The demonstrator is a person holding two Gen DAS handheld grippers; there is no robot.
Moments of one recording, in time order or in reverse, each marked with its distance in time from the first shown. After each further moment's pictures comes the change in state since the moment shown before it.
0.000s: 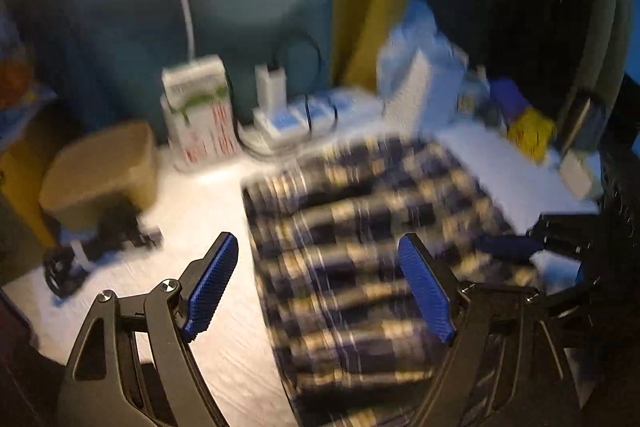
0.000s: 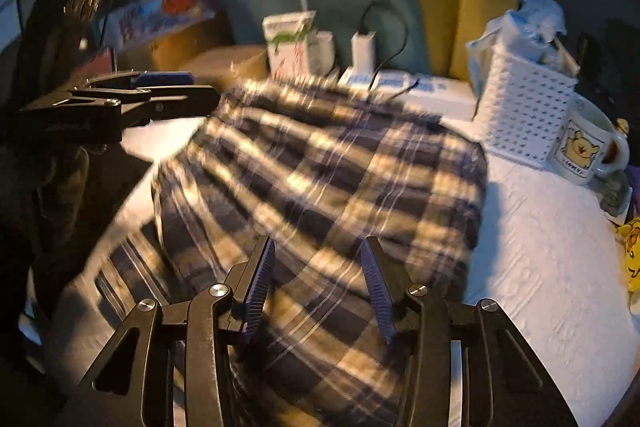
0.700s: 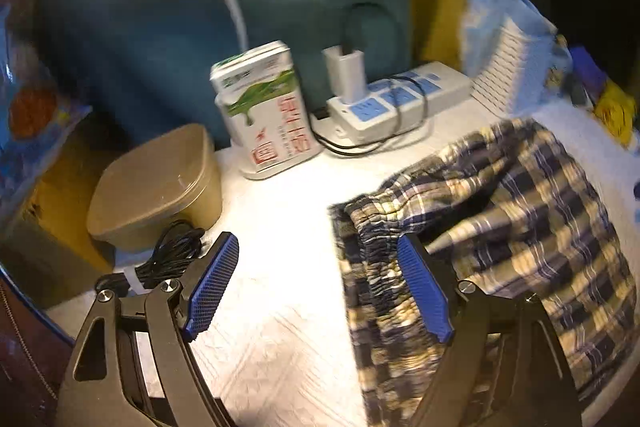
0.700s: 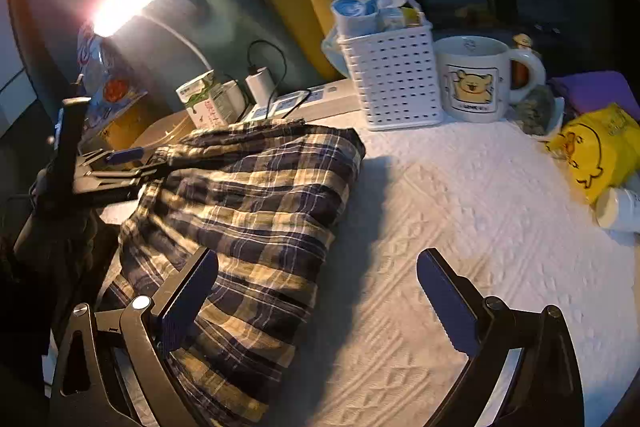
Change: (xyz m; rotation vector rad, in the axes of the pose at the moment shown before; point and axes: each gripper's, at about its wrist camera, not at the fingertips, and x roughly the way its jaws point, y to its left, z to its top) left arm 0.032 0.032 0.025 0.025 0.051 0.276; right arm -0.053 -0.089 -0.027 0.311 -0.124 -0.026
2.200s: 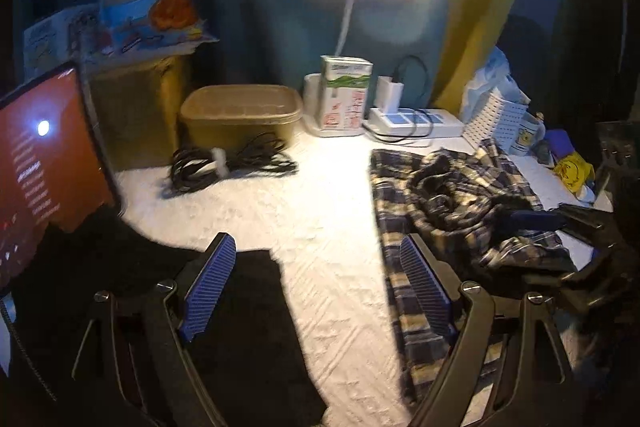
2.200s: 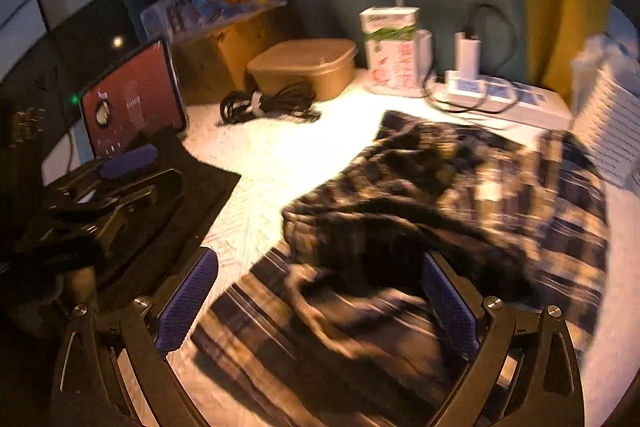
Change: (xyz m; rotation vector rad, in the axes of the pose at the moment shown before) left arm -0.111 0.049 -0.110 -0.268 -0.152 -0.066; right arm 0.067 0.186 0.009 -0.263 0.171 0.187
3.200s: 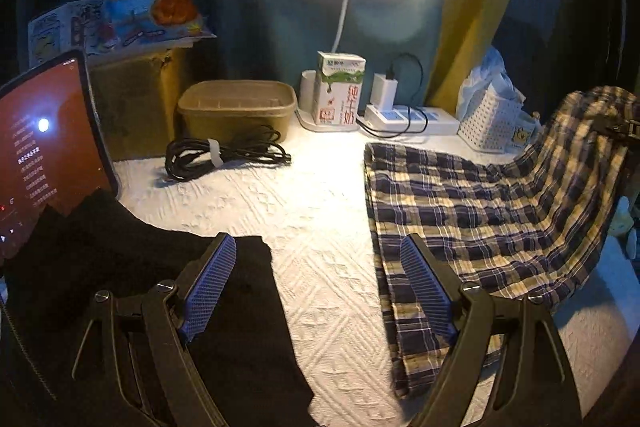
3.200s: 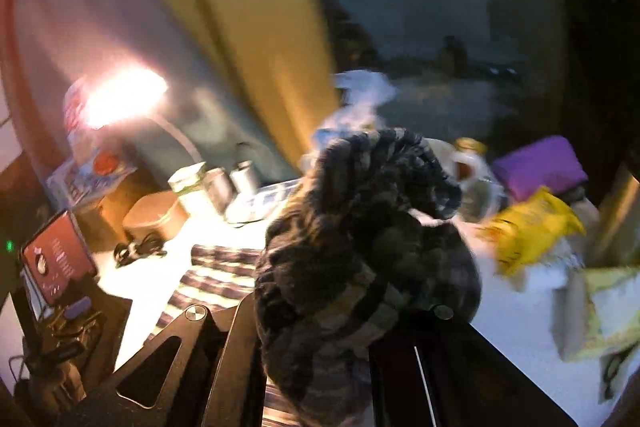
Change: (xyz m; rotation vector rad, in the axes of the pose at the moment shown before) left arm -0.007 0.002 -0.013 -0.025 -0.022 -0.004; right arm -0.183 -0.131 0.008 0.273 -0.323 -0.347
